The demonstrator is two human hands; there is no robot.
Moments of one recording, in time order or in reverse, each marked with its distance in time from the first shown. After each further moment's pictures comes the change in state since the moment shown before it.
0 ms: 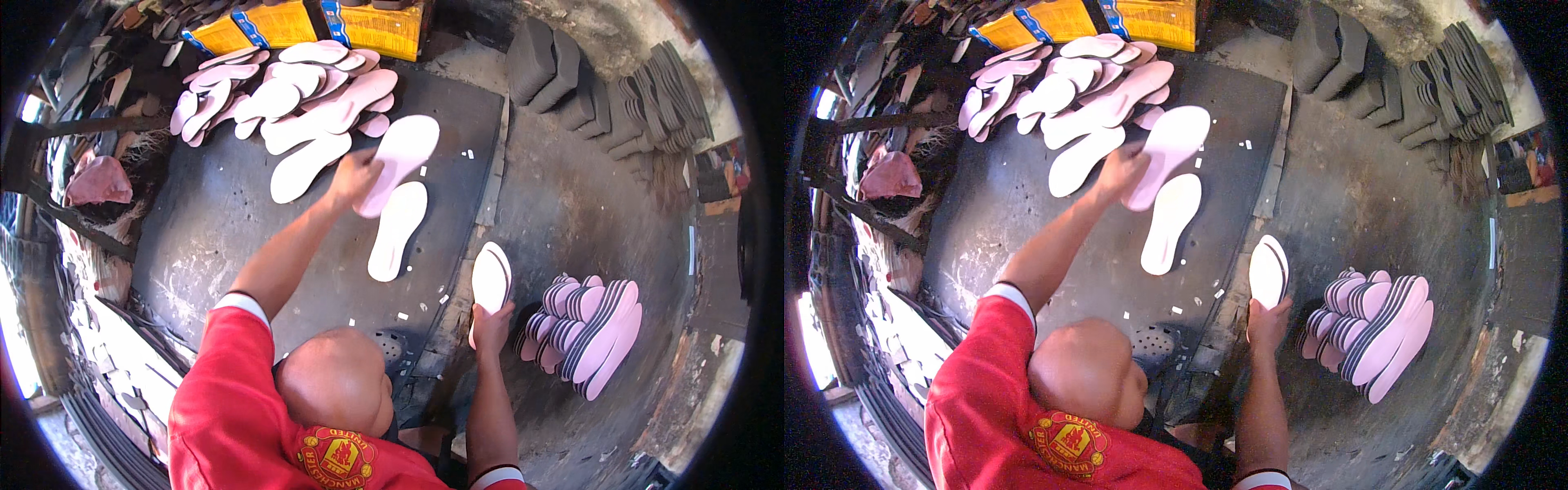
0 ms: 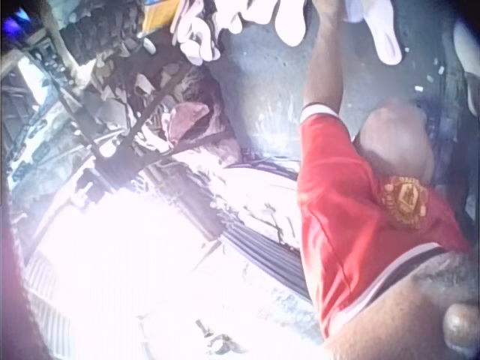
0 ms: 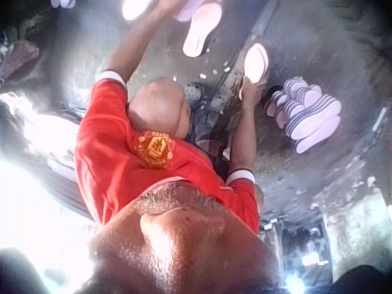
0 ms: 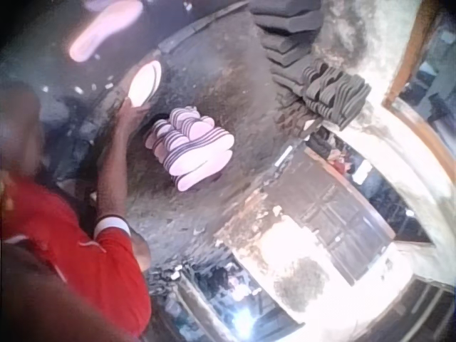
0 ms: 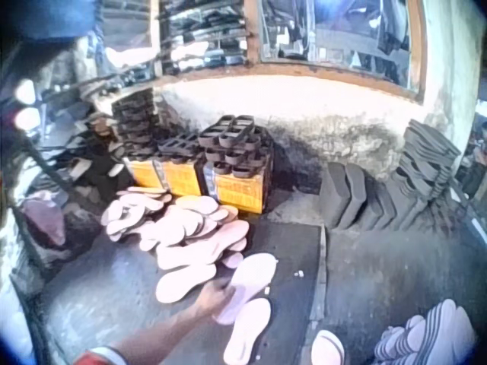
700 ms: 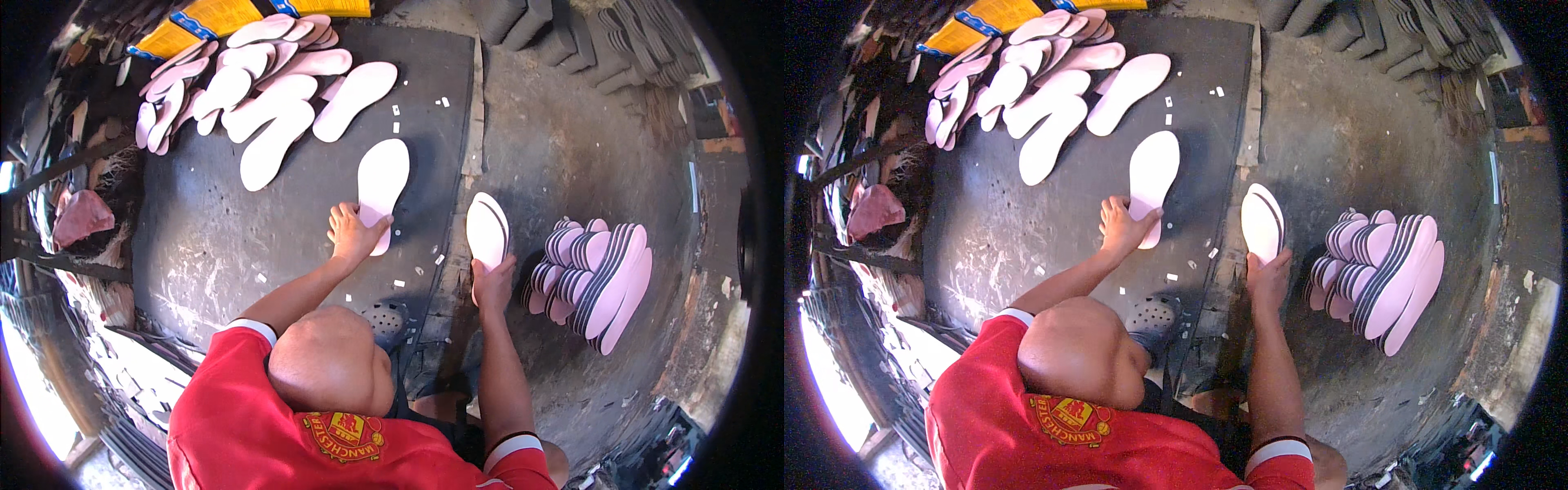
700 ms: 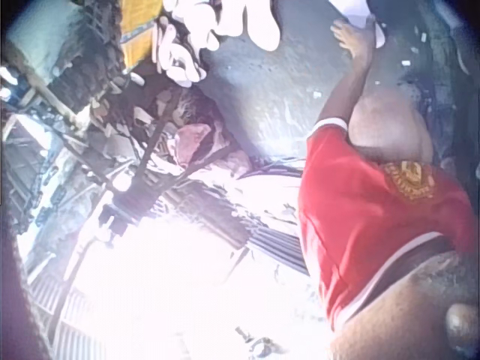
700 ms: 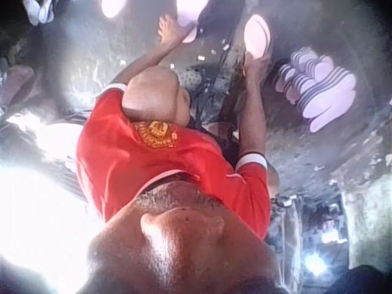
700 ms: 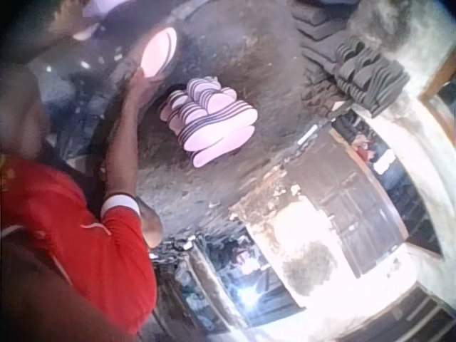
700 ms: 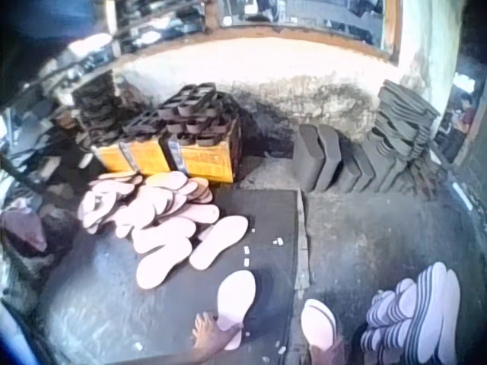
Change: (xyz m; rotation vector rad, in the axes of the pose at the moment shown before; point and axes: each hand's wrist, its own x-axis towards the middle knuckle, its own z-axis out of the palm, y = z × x) left_hand -0.146 -0.015 0.086 0.436 -0.025 -0.496; right_hand 0.001 -0.003 0.003 -0.003 -0.056 0.041
